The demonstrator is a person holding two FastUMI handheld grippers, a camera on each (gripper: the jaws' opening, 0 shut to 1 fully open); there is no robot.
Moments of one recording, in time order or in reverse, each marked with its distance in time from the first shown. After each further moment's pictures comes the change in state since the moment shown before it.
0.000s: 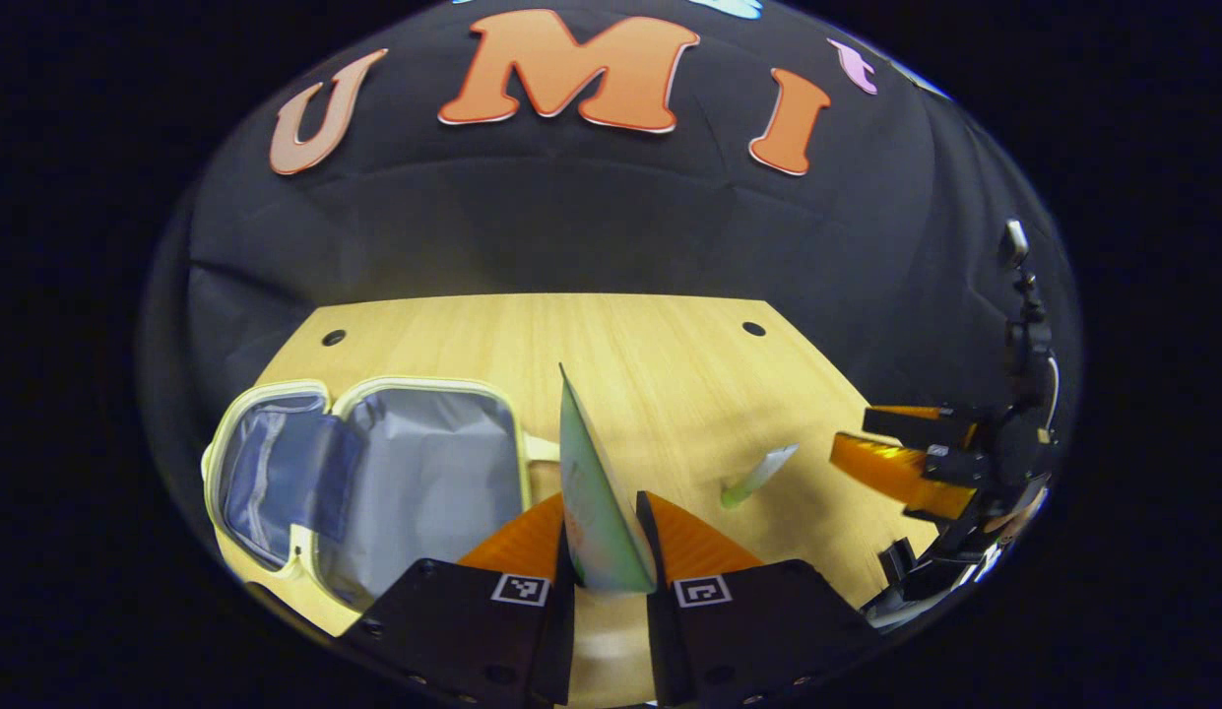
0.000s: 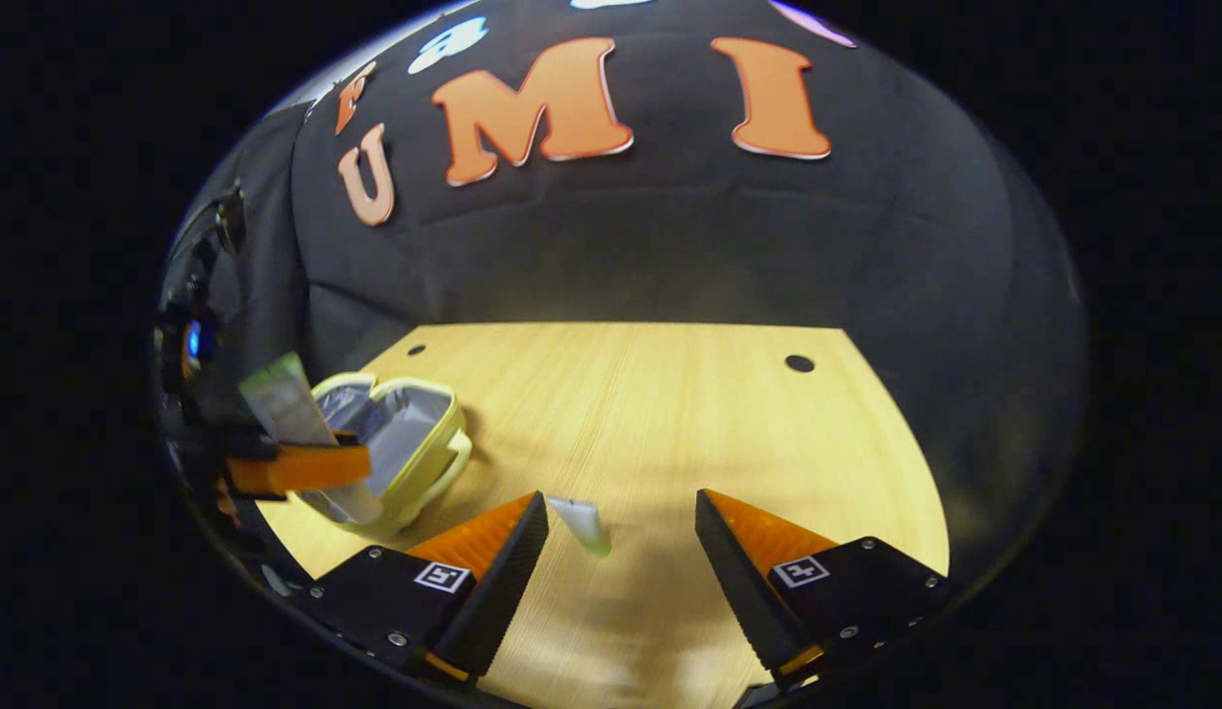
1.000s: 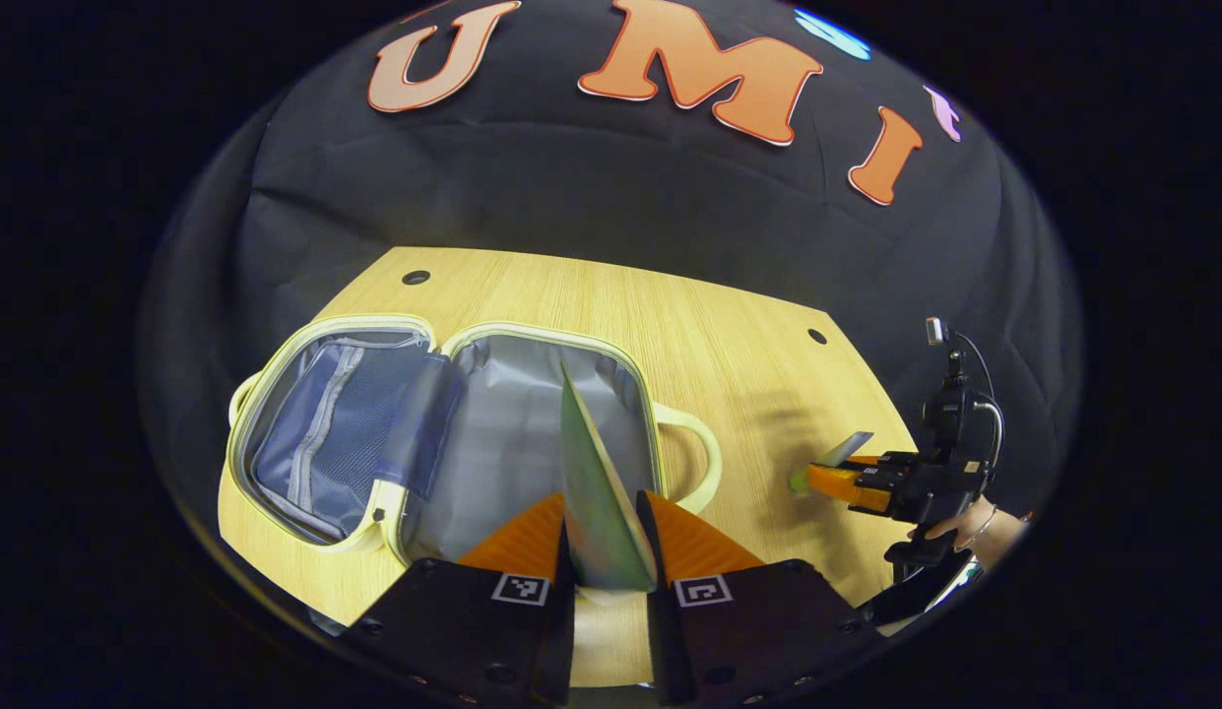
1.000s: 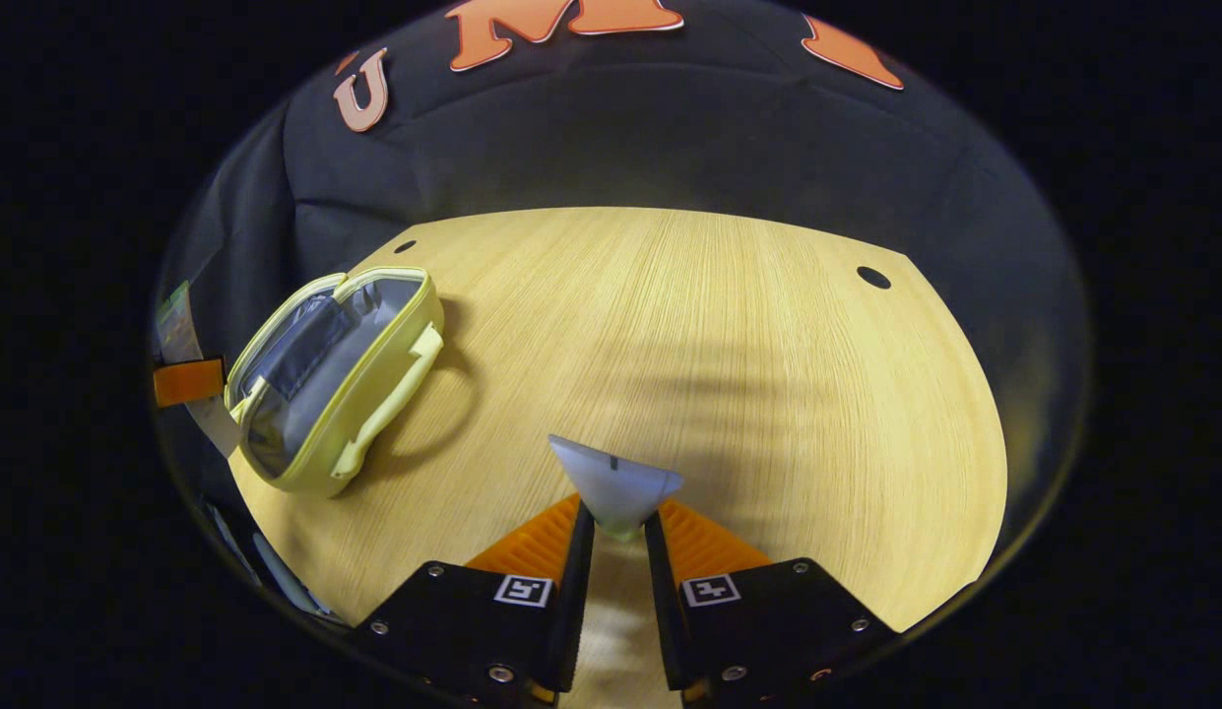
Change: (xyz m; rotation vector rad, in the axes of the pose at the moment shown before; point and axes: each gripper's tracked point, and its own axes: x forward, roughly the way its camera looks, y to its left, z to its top) left arm -0.033 0.099 -0.029 -0.153 0.090 0.063; right arm 0.067 0.023 -0.063 -0.030 0.265 -0.002
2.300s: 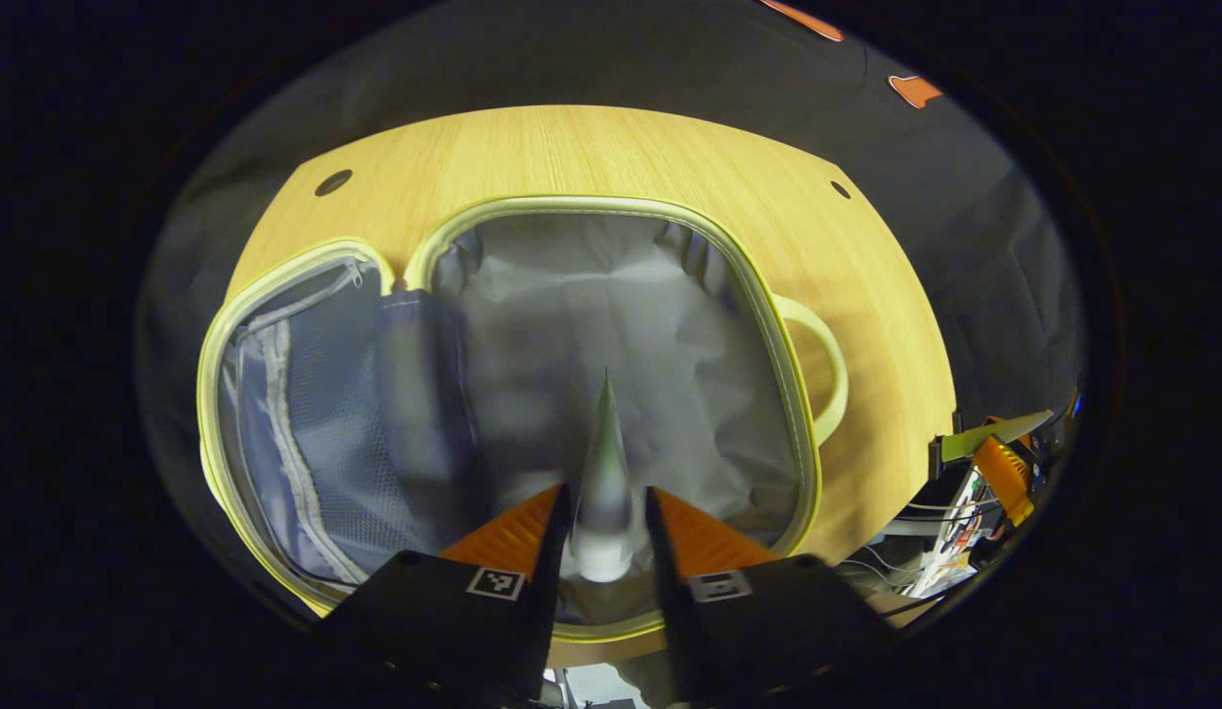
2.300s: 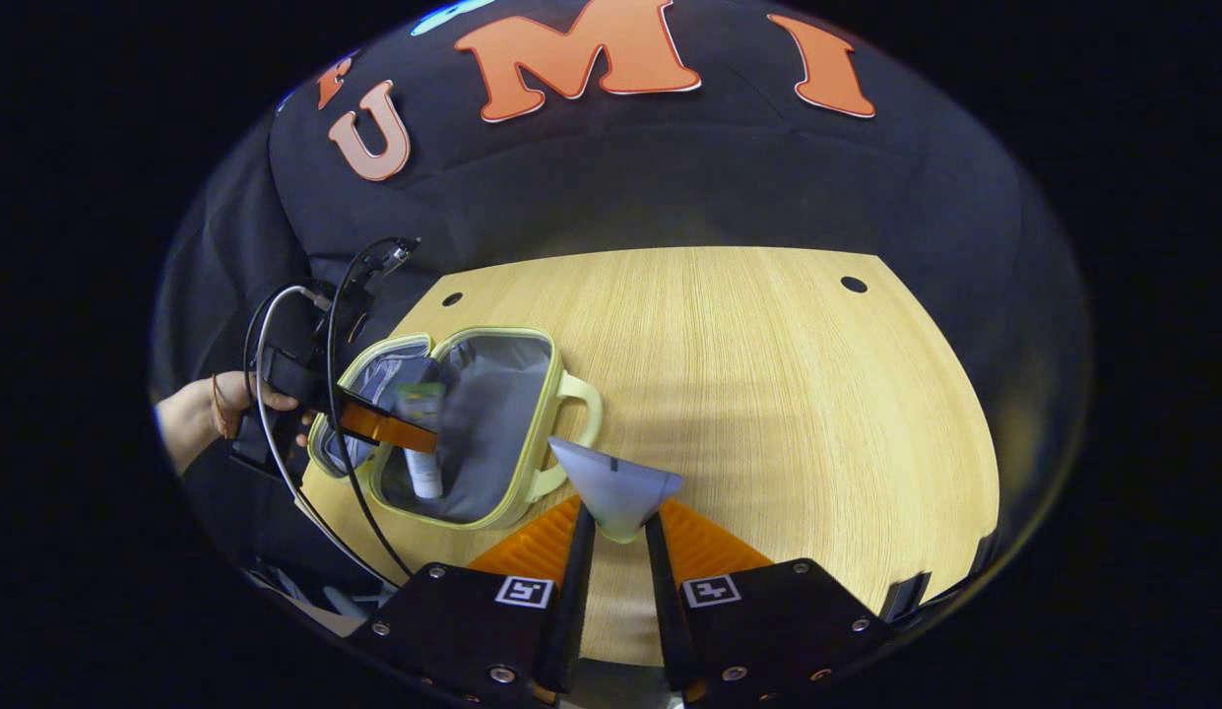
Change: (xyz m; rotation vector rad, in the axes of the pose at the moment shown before) left arm 0.066 0.076 -0.020 0.155 0.559 -0.125; right arm -0.113 0.119 0.028 0.158 -0.057 -0.001
